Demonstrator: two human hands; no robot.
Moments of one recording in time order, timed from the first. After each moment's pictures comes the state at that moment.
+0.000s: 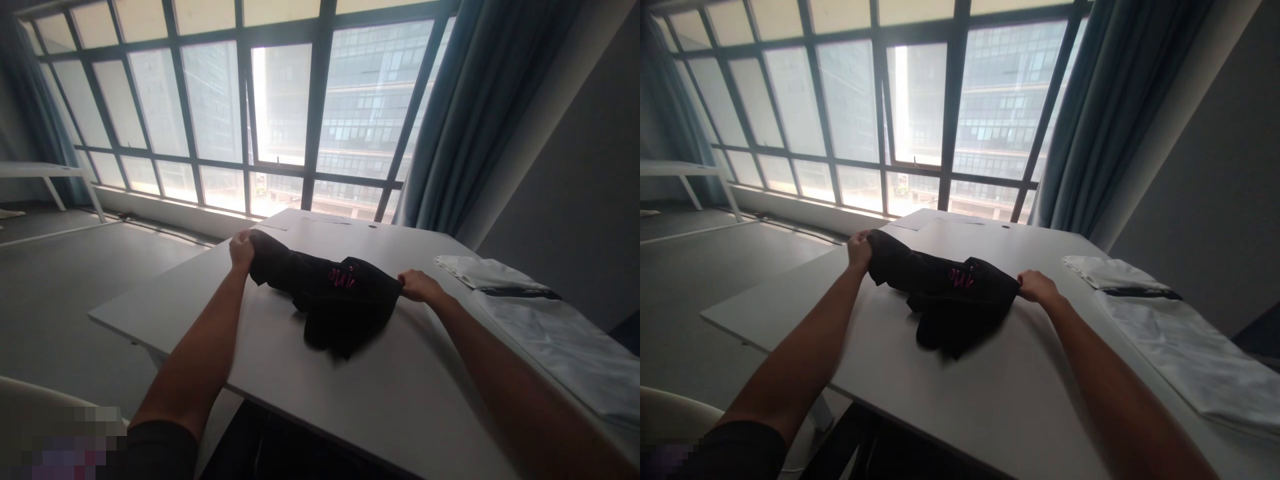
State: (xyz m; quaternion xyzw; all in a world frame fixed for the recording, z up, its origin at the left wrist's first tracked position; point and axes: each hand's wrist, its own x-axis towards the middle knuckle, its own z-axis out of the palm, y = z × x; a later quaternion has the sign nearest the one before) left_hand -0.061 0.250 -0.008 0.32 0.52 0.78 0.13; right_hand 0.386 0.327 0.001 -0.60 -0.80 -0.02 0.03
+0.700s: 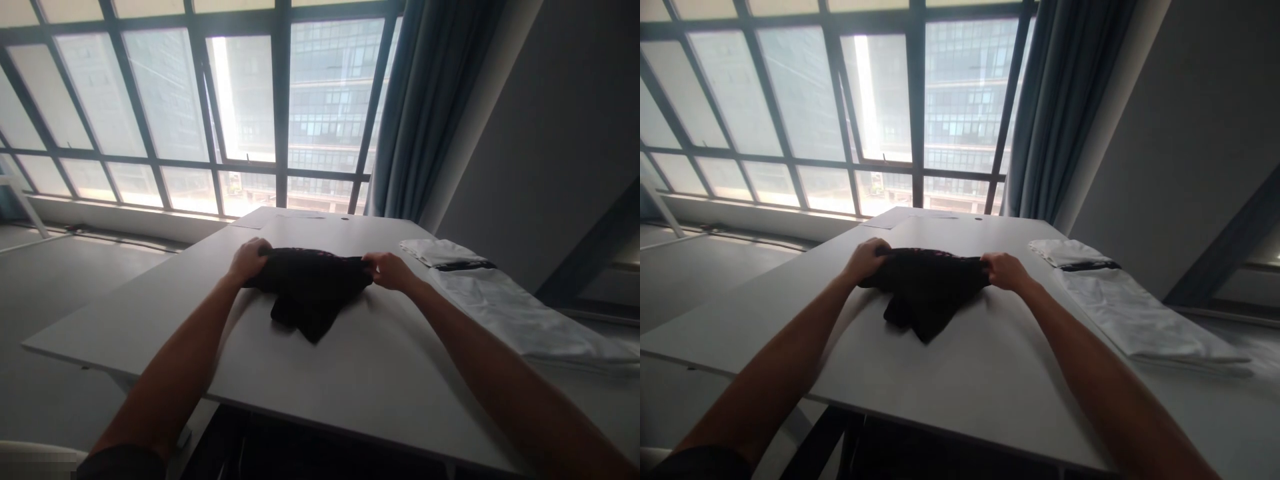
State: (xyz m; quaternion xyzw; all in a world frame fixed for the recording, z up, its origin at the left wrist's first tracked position) left_hand 0.023 0.235 0.002 0.70 0.59 0.41 -0.05; right_hand 0.401 0.278 0.021 -0.47 -0.86 -0.07 0.17
